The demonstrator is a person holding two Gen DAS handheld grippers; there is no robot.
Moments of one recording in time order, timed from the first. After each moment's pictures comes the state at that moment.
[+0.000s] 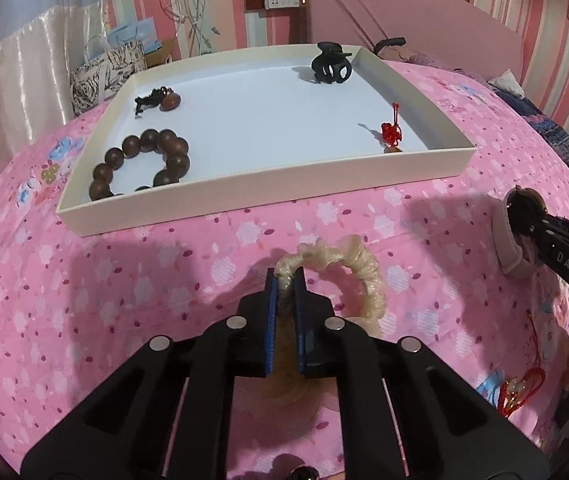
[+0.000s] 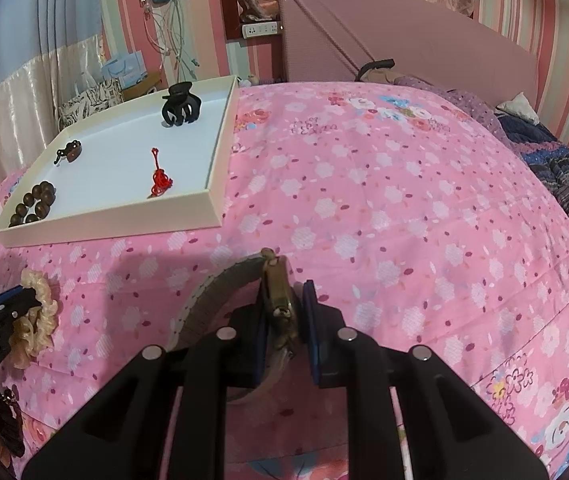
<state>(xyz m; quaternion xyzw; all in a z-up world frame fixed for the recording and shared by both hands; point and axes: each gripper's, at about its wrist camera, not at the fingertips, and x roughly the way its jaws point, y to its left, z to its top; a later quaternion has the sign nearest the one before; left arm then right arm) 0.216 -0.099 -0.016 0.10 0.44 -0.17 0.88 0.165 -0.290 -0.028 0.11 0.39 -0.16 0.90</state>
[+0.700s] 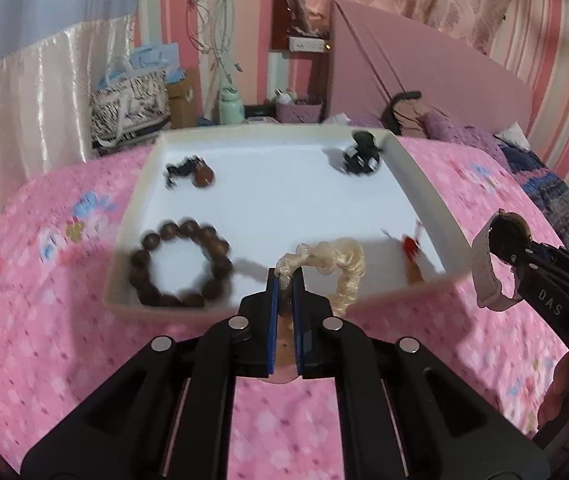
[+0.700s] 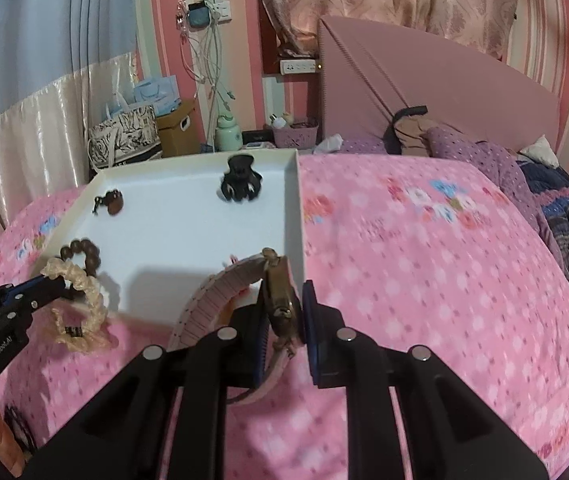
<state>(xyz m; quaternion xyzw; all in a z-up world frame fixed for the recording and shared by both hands) 0.265 -0.081 0.044 0.04 0.39 -0.15 0.91 0.227 -0.257 0.038 0.08 0.35 -0.12 0.93</state>
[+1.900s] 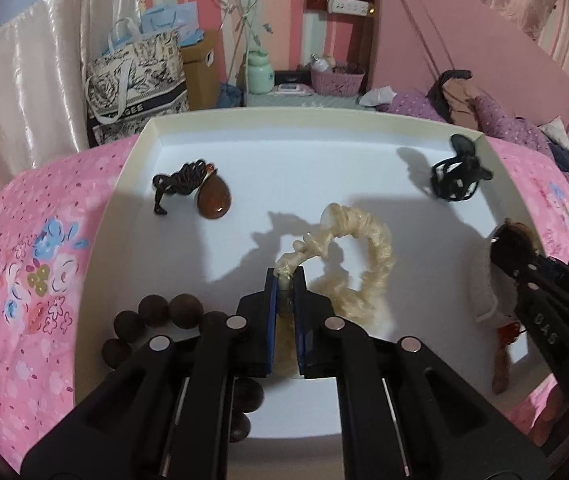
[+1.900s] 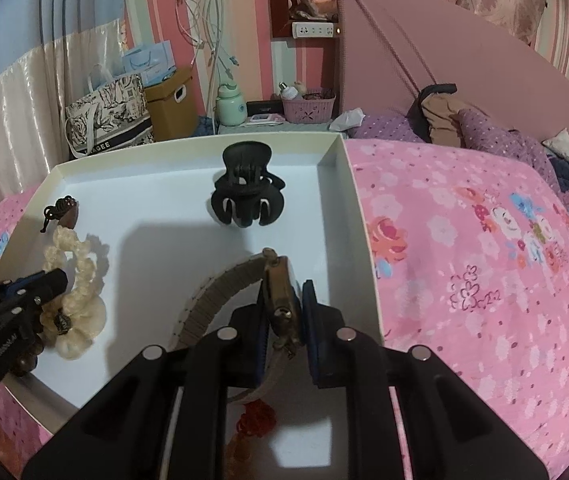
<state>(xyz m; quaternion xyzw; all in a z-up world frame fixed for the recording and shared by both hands) 0.386 -0.093 -0.001 0.04 0.46 -0.09 0.88 0.348 -0.262 -0.010 0.09 0.41 -0.11 0.90</state>
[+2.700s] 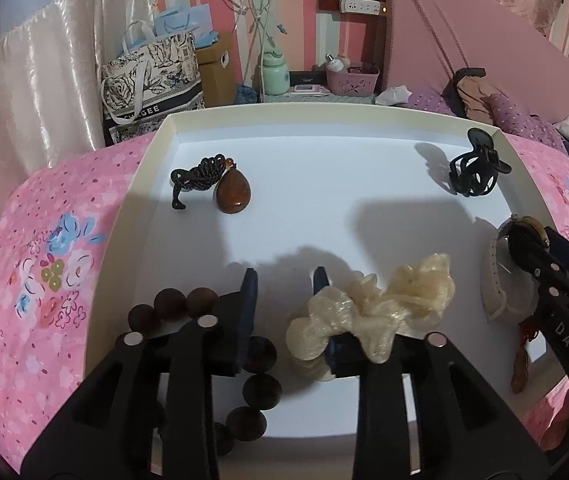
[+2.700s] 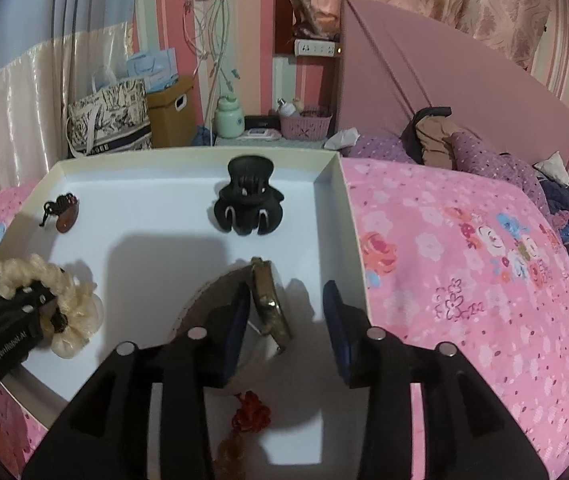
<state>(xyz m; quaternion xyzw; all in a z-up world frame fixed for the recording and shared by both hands) 0.384 -0.093 -0.004 0.06 0.45 -0.07 0.89 0.337 -0.254 0.001 0.05 0.38 -0.12 0.92</state>
